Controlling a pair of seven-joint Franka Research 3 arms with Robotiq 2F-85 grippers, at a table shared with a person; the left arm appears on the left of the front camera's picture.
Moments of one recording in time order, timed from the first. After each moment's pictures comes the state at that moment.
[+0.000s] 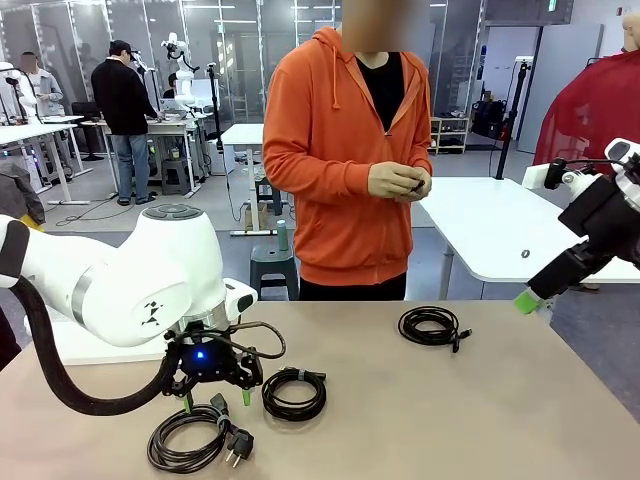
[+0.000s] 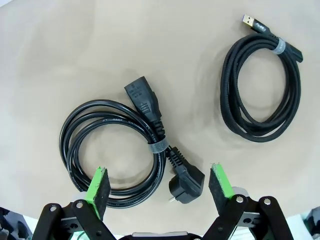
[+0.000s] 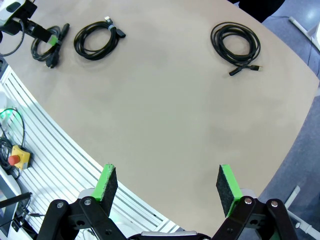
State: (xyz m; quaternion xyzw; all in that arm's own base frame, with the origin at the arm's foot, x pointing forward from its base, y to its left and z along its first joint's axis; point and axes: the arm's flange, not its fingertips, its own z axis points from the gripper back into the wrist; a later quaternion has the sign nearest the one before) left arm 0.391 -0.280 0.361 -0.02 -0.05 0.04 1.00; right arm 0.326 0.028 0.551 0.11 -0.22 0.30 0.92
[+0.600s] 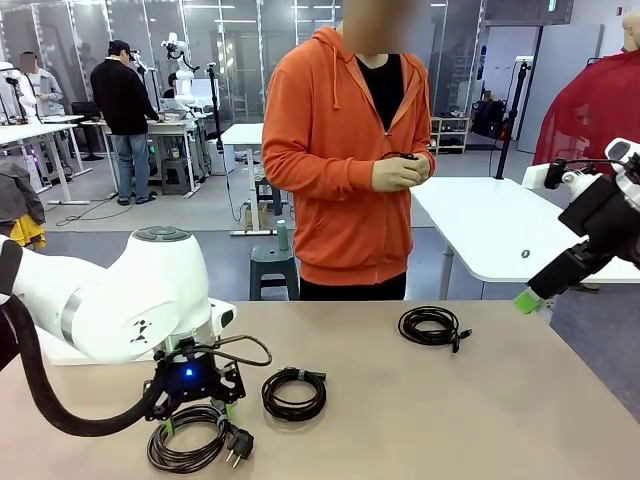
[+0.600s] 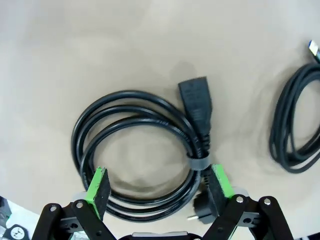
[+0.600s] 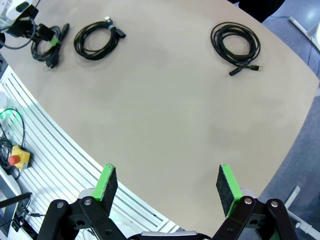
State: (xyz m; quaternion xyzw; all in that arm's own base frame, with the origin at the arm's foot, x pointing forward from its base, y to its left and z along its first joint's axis) left arm 0.392 -0.254 0.328 -0.01 -0.03 0.15 0.99; right arm 0.326 0.028 0.551 0.11 -0.22 0.30 0.92
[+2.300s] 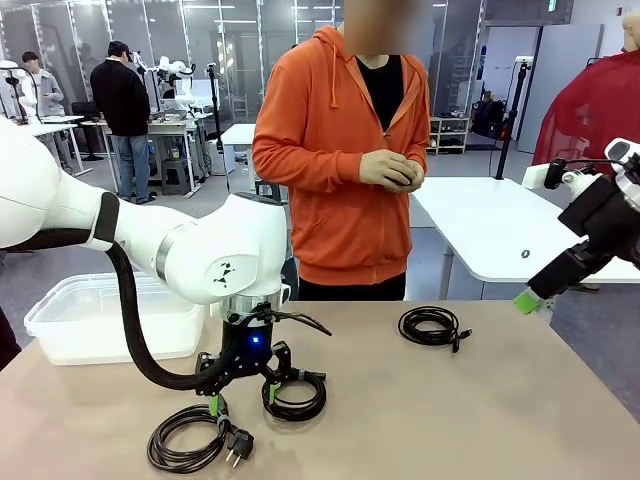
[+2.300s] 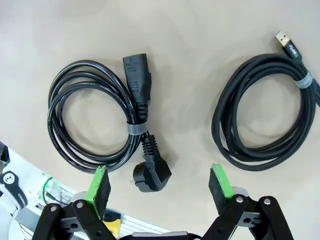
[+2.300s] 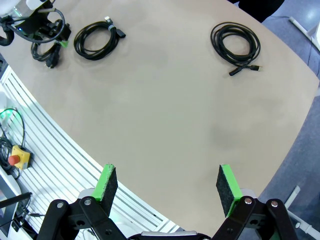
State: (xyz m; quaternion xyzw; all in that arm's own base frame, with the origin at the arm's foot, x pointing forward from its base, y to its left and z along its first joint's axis) left arm 0.423 -0.341 0.359 0.07 0.03 0.20 0.98; right arm 0.326 0.028 0.551 0.11 -0.22 0.30 0.92
